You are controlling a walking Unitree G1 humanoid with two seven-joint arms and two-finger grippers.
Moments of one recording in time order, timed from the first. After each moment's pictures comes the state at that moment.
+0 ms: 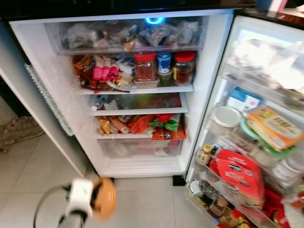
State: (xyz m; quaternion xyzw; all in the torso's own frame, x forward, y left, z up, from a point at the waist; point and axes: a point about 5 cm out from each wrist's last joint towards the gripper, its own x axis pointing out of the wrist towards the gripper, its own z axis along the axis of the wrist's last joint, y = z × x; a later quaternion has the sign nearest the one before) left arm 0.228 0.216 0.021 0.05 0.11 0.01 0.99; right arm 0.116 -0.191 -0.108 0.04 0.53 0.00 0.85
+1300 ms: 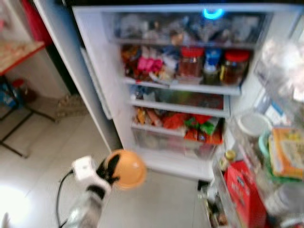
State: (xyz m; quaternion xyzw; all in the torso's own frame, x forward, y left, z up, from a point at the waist) left arm 0.253 0.171 0.070 -0.24 0.07 -0.03 0.97; right arm 0.121 -0.195 -0.106 -0.01 0.53 0.03 0.85
